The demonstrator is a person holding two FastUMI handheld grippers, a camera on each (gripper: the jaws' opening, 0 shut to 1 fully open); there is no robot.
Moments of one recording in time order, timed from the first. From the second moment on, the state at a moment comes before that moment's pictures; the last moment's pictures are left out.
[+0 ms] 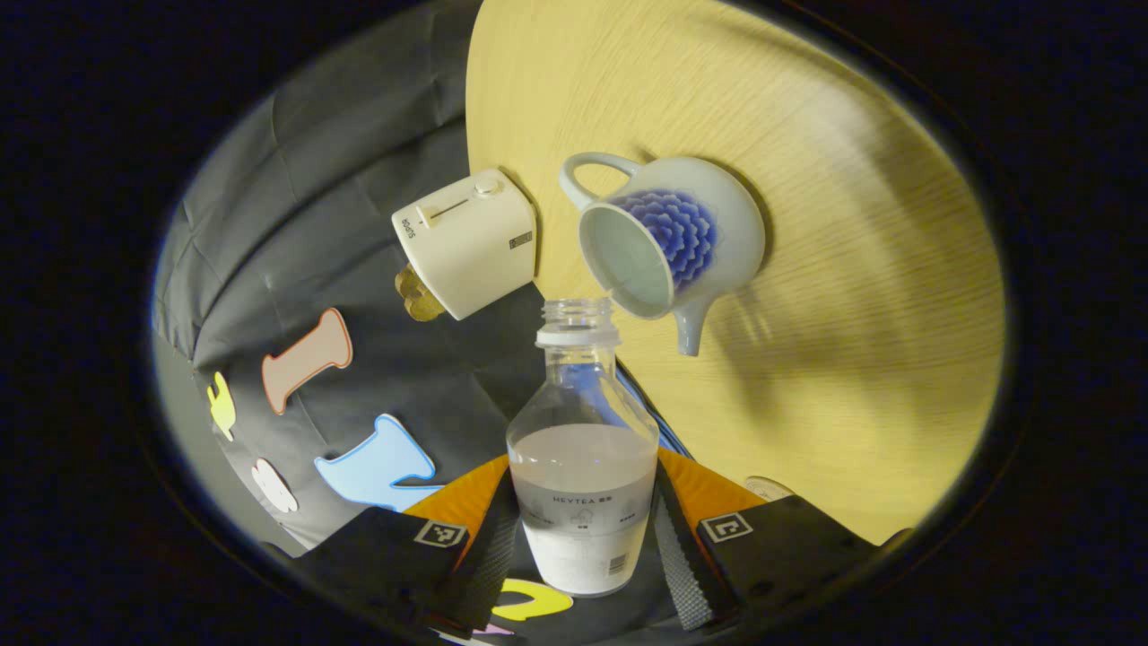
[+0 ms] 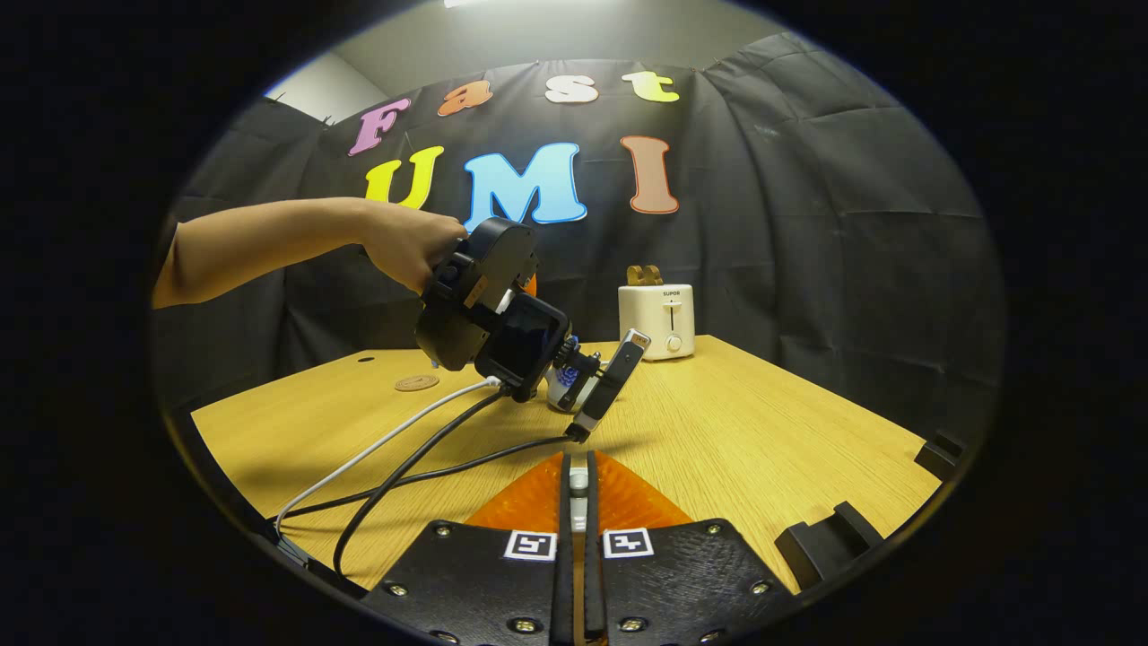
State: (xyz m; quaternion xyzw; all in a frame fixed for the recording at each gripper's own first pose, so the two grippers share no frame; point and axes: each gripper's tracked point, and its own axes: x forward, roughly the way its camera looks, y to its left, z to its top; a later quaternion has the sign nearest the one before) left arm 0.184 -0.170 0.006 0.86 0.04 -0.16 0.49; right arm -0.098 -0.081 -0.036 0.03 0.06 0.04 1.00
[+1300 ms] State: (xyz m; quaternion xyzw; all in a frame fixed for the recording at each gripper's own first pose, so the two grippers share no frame) left arm 0.160 -0.037 -0.001 0.19 0.00 -0.12 0.98; right arm -0.028 -0.049 0.009 0.01 0.02 0.06 1.00
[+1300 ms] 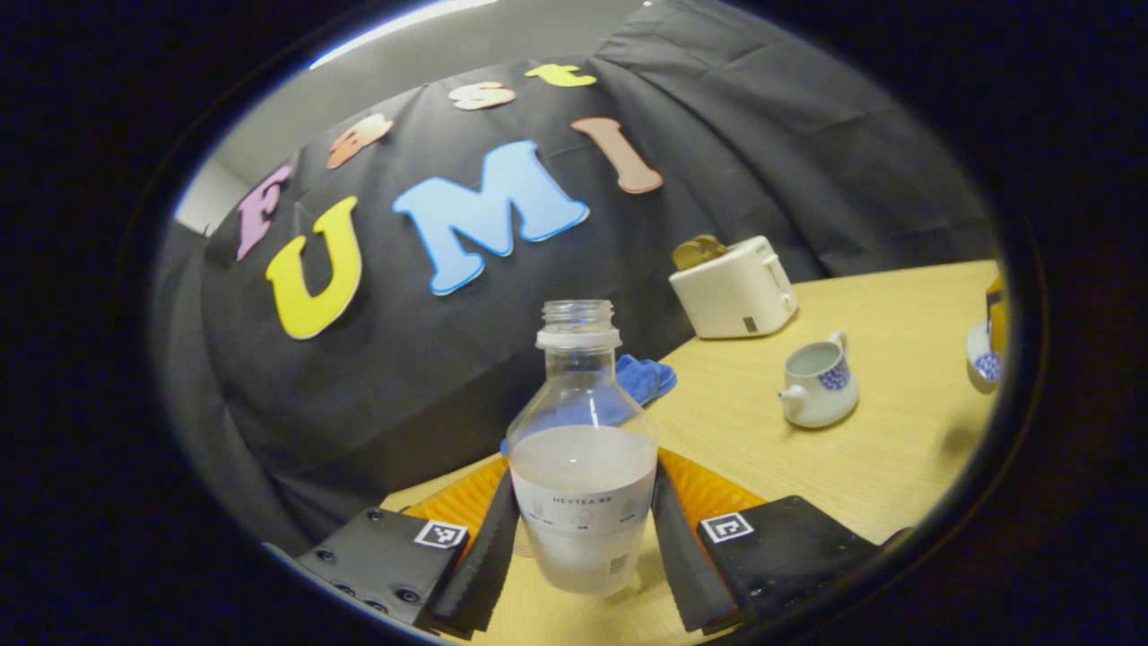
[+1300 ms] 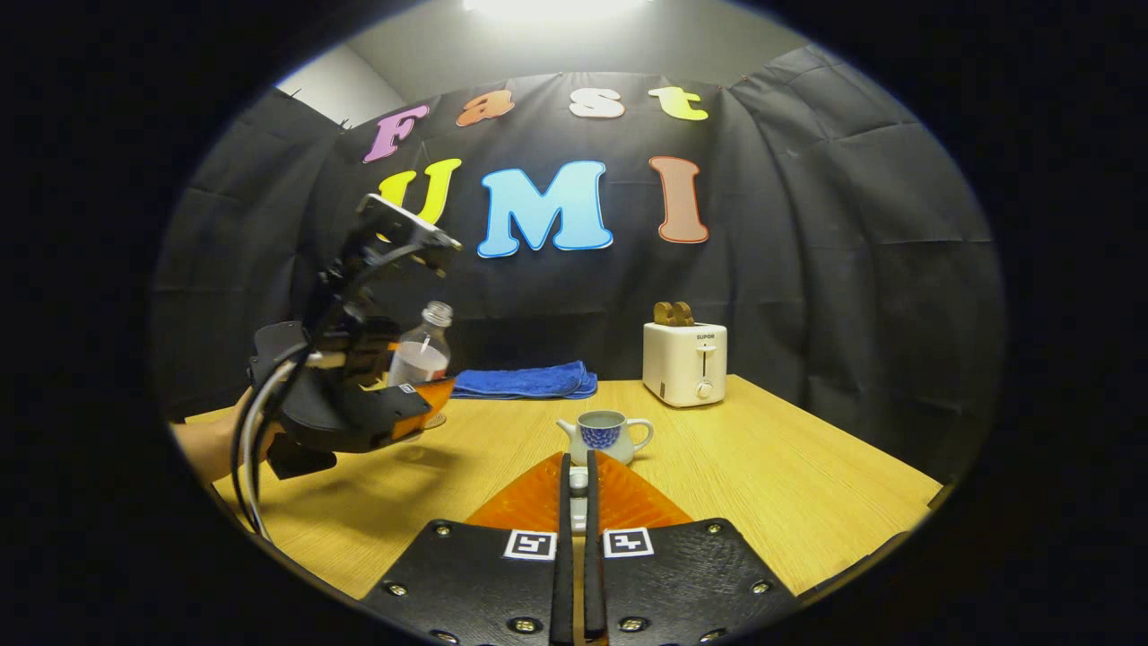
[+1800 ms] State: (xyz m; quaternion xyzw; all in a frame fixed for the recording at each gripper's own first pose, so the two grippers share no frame) left arm 0.191 0.045 0.003 0.02 -0.01 -0.08 1.00; right arm -0.011 -0.045 -0.006 0.02 0.05 0.06 1.00
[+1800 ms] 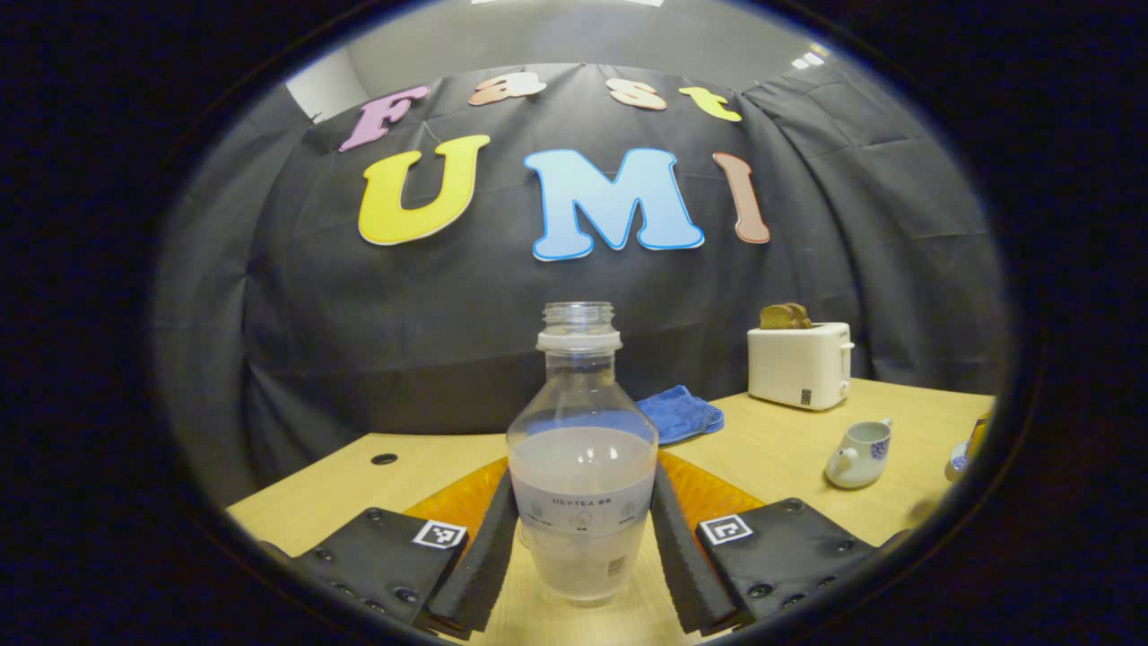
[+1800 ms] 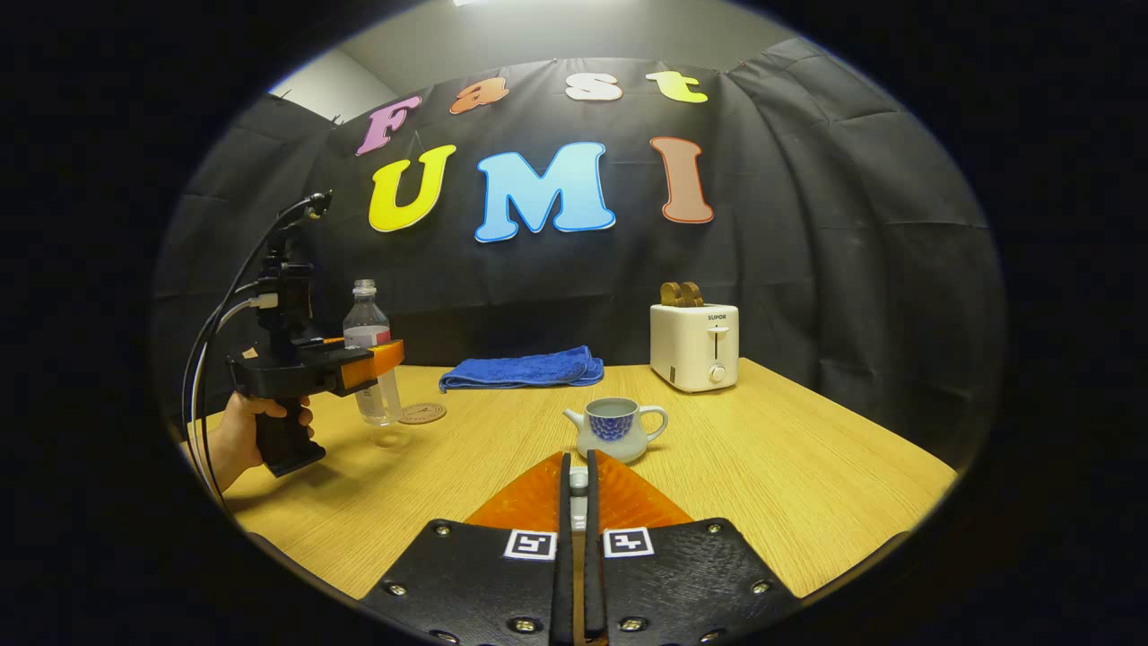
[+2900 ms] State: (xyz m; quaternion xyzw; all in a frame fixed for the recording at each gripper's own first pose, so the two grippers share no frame) left arm 0.269 0.079 -0.015 0.00 0.02 -0.04 1.00; right arm 0.005 -0.056 -0.017 0.01 0.06 0.05 1.00
